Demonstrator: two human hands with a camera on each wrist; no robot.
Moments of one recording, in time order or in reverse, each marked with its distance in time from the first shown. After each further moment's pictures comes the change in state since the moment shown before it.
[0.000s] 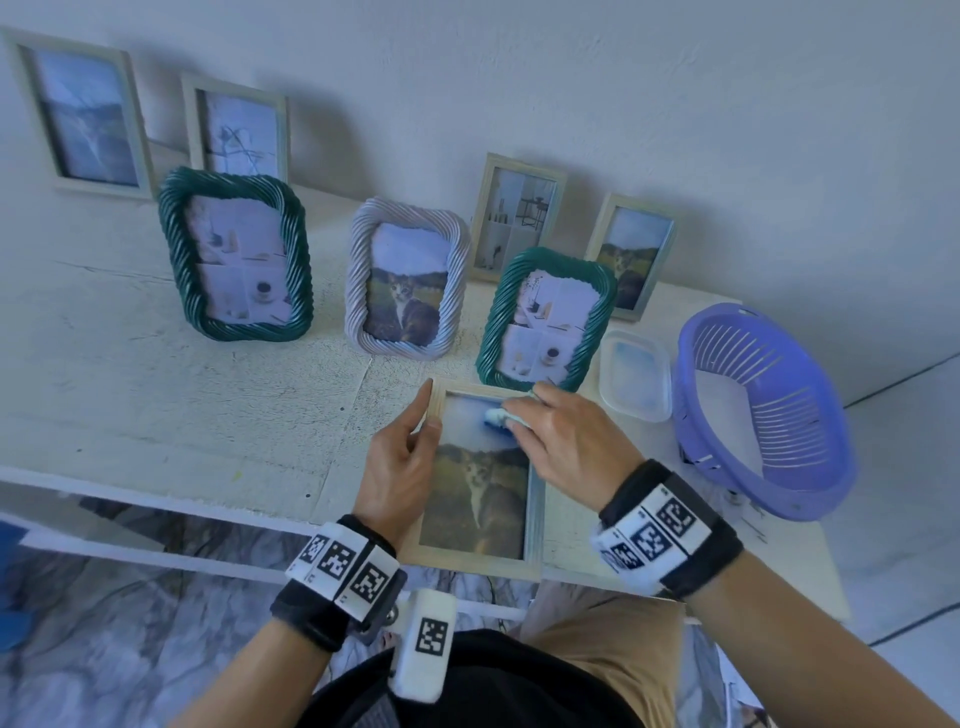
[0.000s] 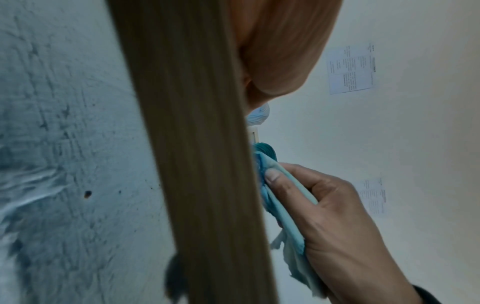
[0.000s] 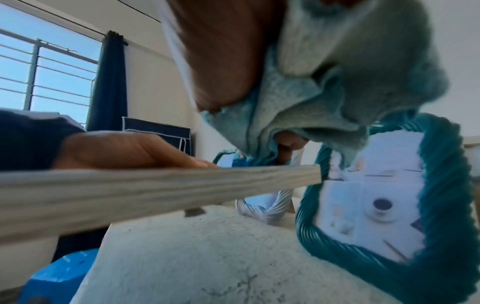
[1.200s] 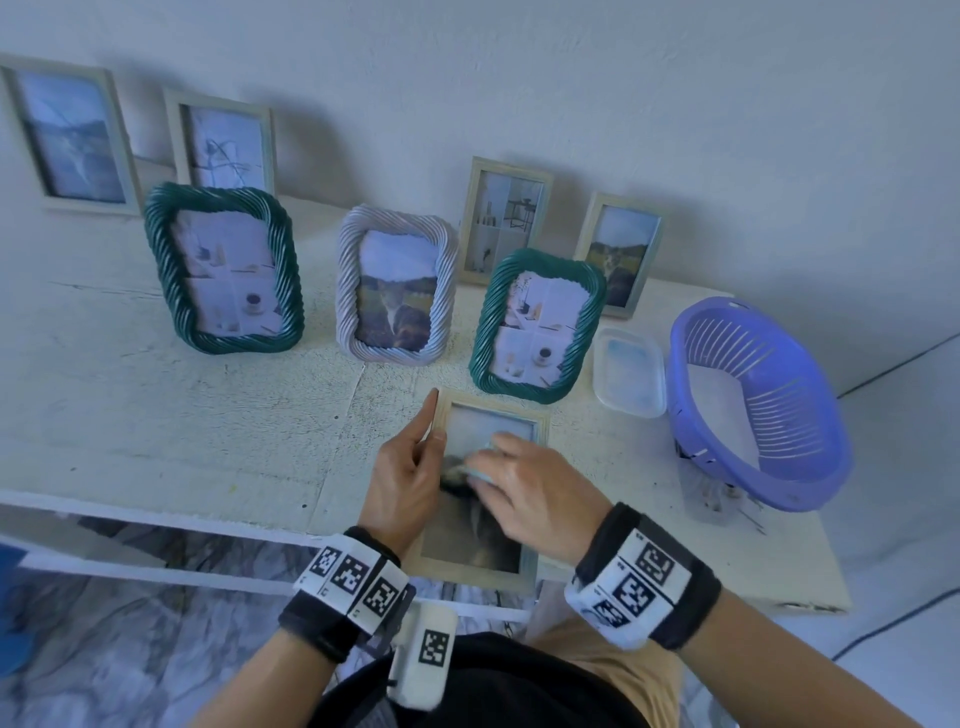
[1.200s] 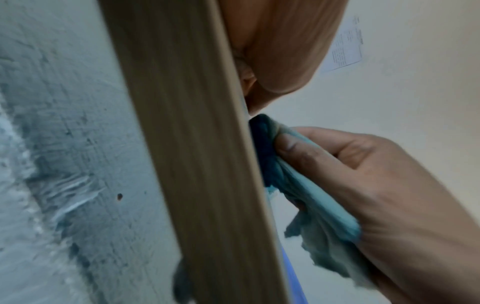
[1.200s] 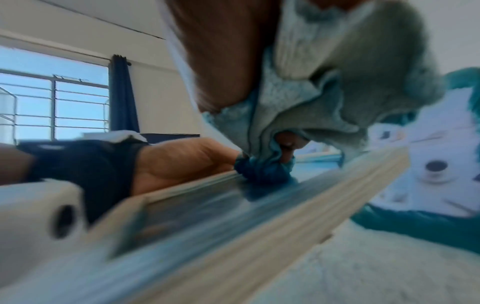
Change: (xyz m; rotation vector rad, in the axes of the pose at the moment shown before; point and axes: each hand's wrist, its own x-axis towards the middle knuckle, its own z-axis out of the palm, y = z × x) left_hand -0.007 0.003 0.005 0.126 -0.015 0.096; right_hand -0.016 -0.027 0.025 0.232 -0.125 0.013
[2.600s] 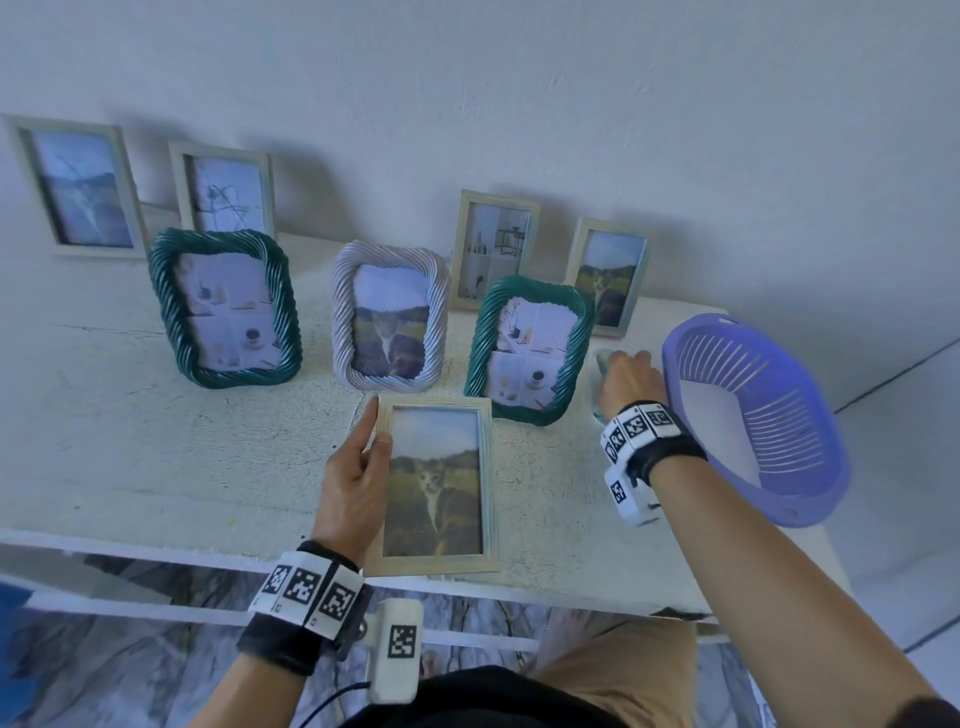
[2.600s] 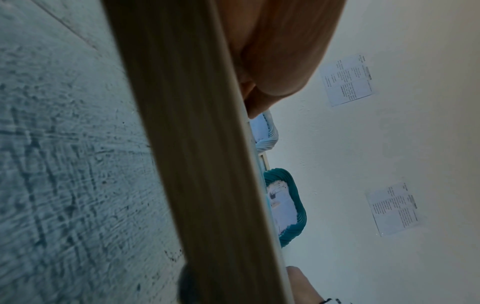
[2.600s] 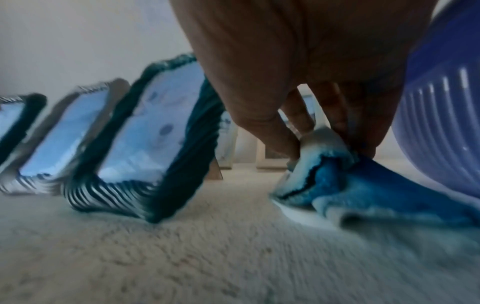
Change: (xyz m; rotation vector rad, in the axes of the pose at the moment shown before) left_hand 0.018 -0.010 -0.031 -0.042 0.111 -0.070; right_hand 0.049 0.167 -0.039 -0.273 0.141 0.942
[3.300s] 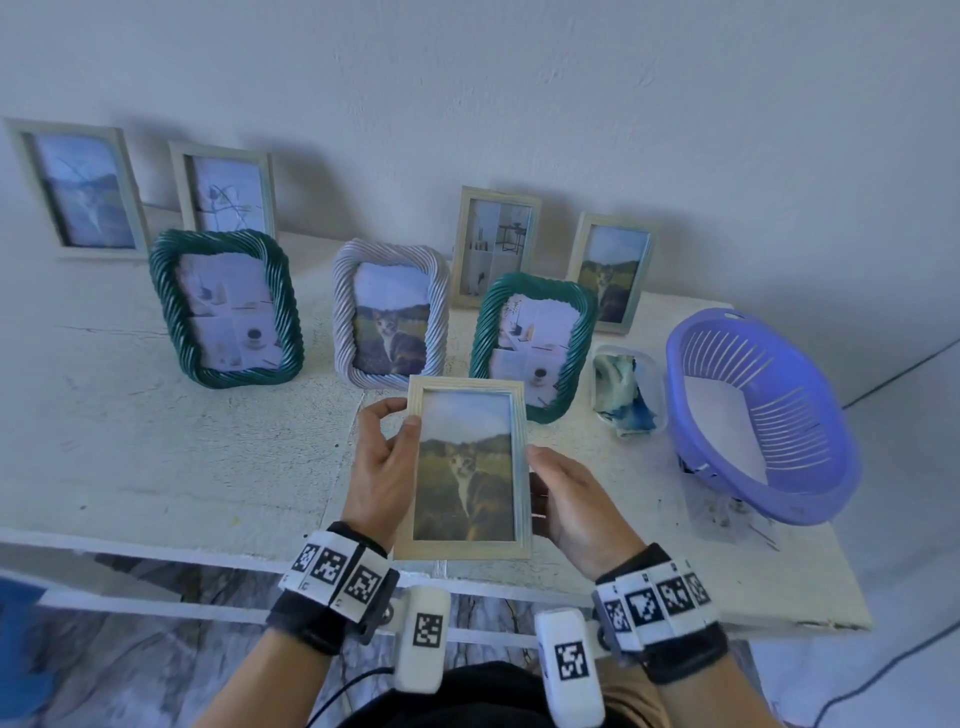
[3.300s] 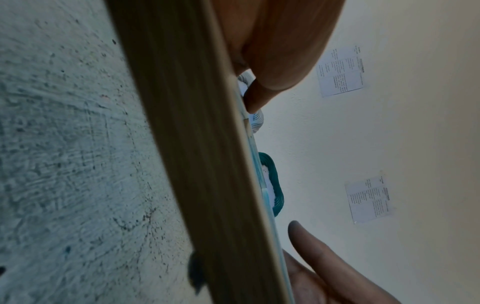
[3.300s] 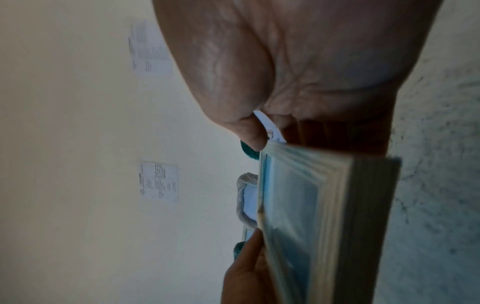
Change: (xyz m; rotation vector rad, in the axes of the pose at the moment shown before) left_hand -0.001 0.031 0.022 -0.249 -0.043 -0.150; right_hand -0.158 -0.035 0.006 1.557 -0.600 0.032
